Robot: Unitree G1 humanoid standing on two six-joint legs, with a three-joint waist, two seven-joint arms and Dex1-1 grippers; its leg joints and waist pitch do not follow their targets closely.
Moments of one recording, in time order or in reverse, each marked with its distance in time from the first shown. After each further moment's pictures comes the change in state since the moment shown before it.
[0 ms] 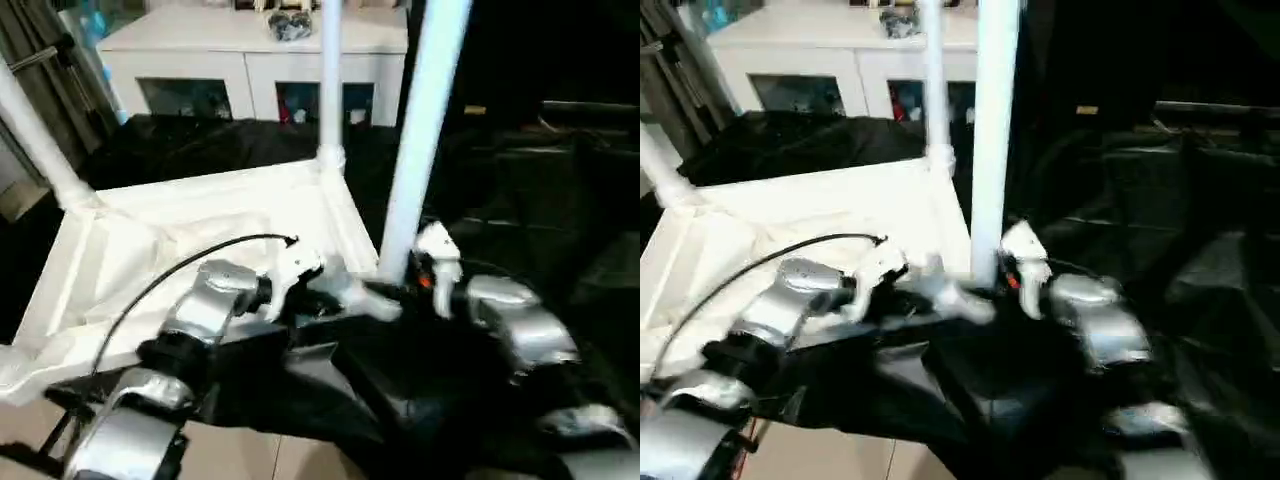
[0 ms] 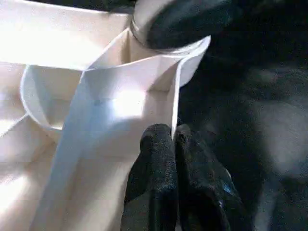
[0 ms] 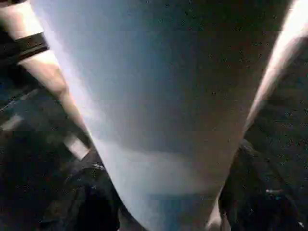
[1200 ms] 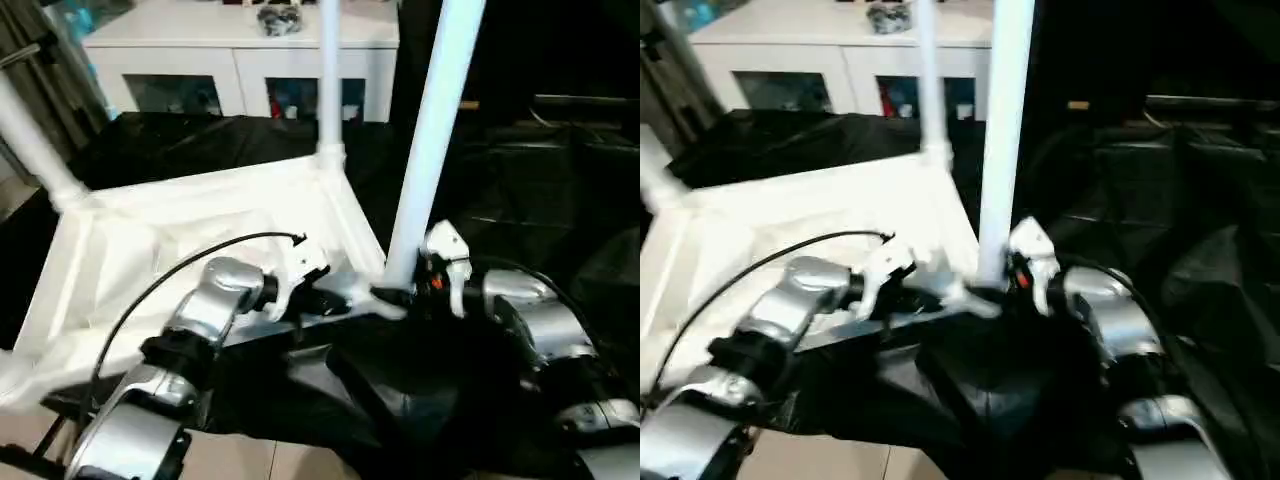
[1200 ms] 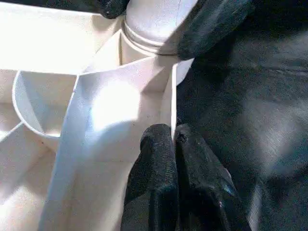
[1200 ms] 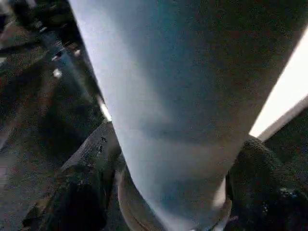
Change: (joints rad) left arm 0.005 0.051 -0.039 -0.018 -0.014 -0.057 -0.172; right arm 0.023 -0.141 0.085 -0.080 0.001 -0.001 0.327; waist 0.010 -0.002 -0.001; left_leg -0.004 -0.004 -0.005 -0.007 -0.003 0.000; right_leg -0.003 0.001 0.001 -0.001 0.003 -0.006
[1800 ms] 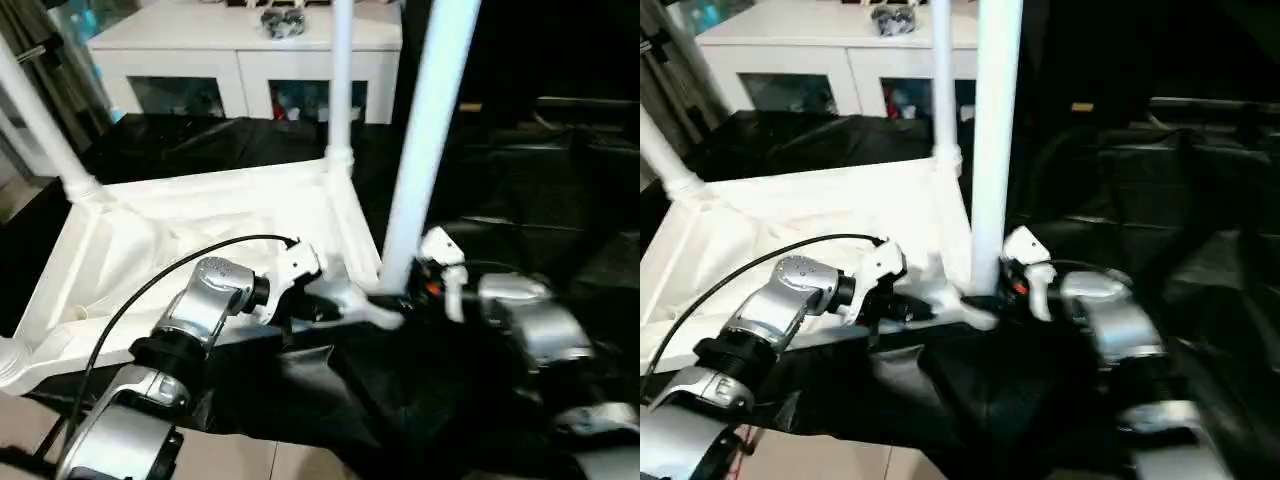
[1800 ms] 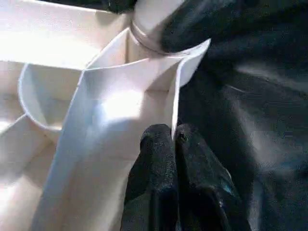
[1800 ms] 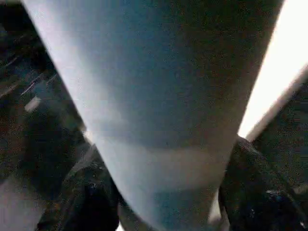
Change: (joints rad) left arm -0.004 -0.038 0.044 0.038 0.005 0.029 0.119; right arm -0.022 0.109 -0.068 0.081 0.003 -0.002 -0.219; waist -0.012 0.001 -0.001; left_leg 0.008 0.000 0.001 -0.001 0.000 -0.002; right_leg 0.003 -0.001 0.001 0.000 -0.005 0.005
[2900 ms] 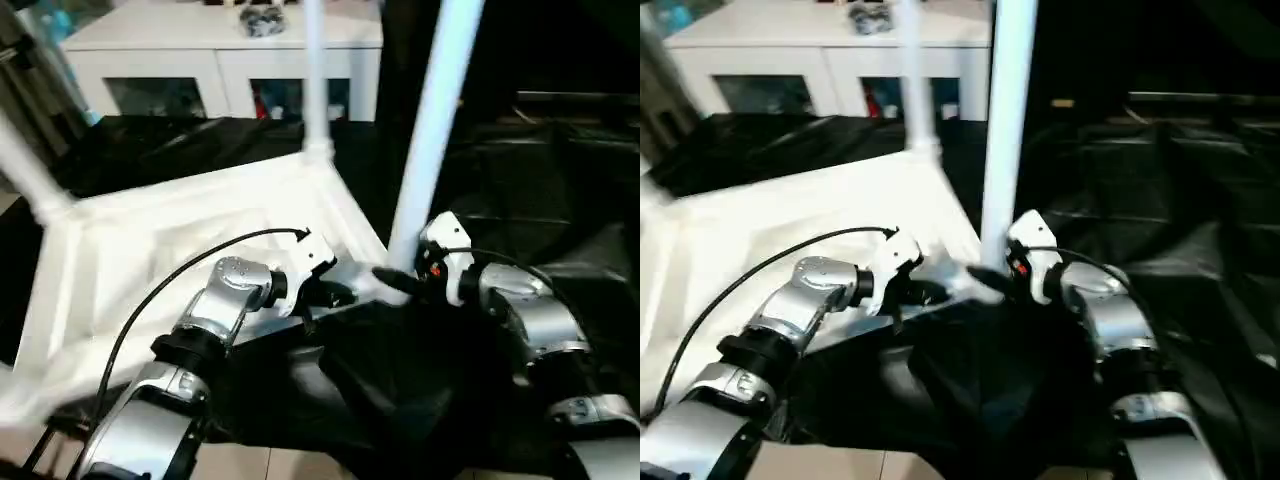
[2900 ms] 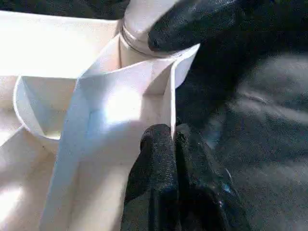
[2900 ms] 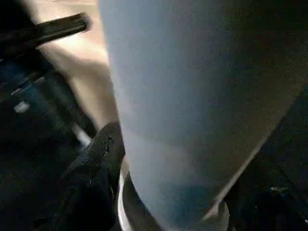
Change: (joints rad) left arm -0.017 -0.015 -0.021 -0.003 0.006 -0.030 -0.018; right arm 0.007 -0.069 0.004 -0.048 -0.018 -0.032 0.105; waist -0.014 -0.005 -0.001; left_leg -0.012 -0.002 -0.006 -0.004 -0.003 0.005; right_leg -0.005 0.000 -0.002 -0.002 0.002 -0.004
